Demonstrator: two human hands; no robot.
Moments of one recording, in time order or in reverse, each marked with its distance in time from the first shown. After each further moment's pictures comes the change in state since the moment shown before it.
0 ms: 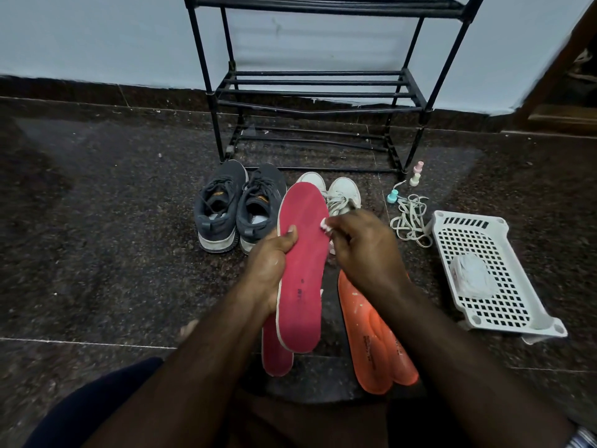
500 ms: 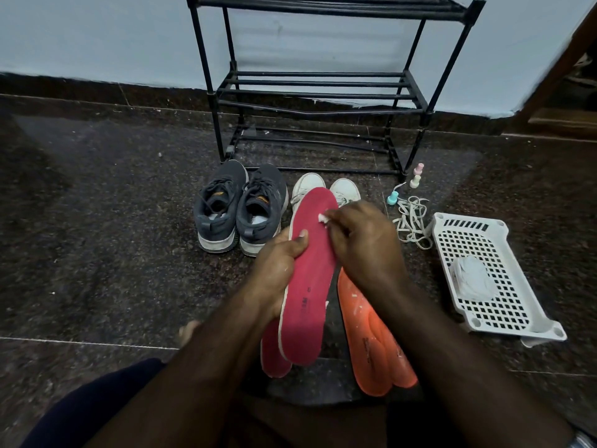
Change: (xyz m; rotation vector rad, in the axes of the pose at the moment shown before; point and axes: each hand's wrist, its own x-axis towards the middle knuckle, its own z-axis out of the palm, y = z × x) left_hand -0.006 -0.005 0.010 0.009 -0.102 0.040; right_hand 0.011 -0.005 -0.002 -0.025 0.034 -0.017
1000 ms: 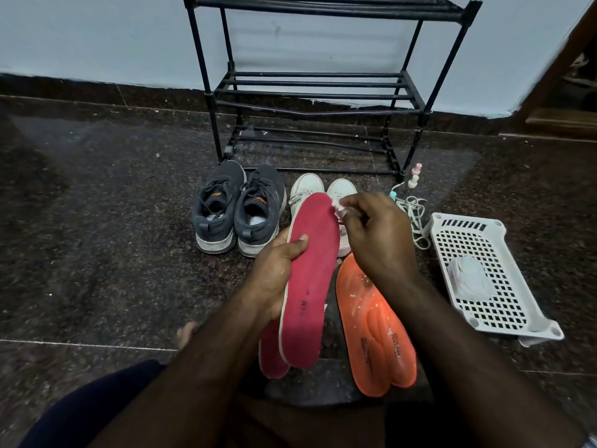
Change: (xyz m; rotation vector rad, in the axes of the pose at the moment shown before) left_hand 0.001 -0.001 -0.007 -0.046 -0.060 -0.071; right_hand 0.008 0.007 -0.013 0.070 0.067 0.153
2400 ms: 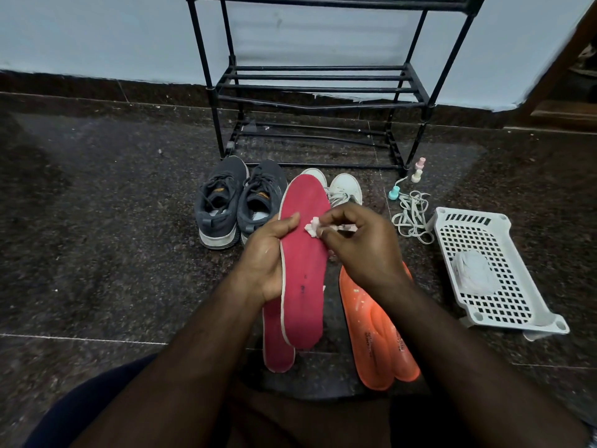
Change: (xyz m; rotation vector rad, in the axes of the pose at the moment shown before) left_hand 0.011 0.016 -0.012 -0.144 -0.066 -0.103; right_hand -0.020 -0.016 0.010 0.377 -0.176 0.170
